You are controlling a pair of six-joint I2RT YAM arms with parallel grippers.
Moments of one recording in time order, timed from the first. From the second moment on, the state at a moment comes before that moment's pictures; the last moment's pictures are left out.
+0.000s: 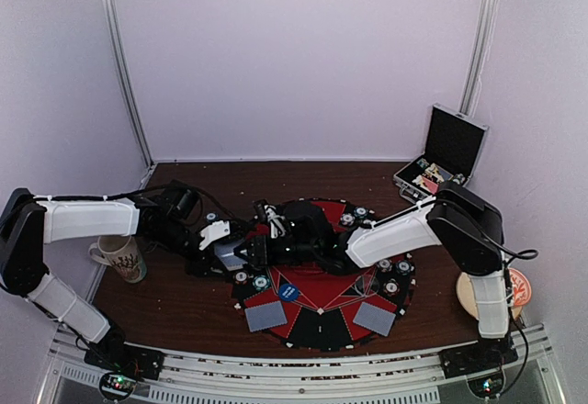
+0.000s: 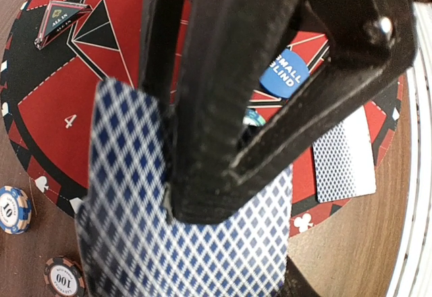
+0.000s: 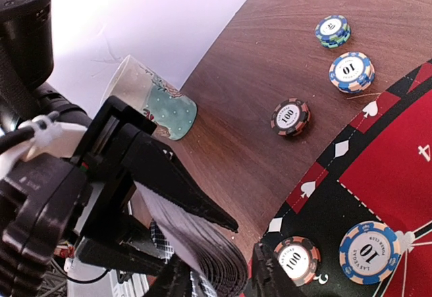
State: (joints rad) left arm -0.53 1.47 0.83 -0.49 0.51 0.66; right arm 1.02 2.12 1.29 0.50 -0.28 0.75
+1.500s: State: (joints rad) left arm -0.48 1.51 0.86 -0.47 0.45 0.58; right arm 0.99 1.75 0.87 0.51 -0.30 0.79
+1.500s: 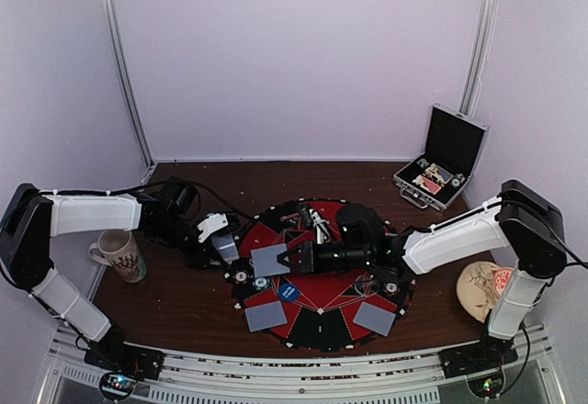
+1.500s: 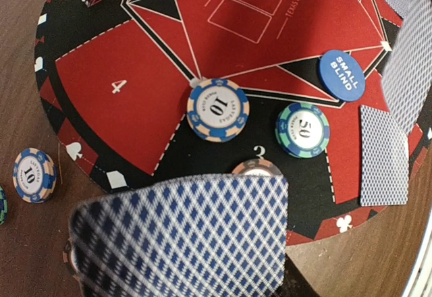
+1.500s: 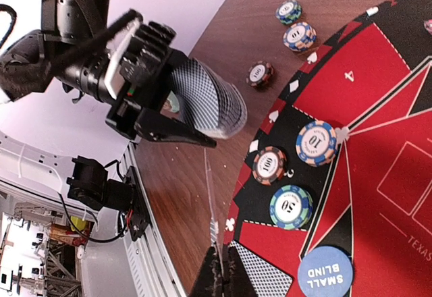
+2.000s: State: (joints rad) left arm -0.45 1.53 0.86 -0.46 0.44 0.55; right arm 1.09 1.79 0.84 0.43 -0.32 0.79
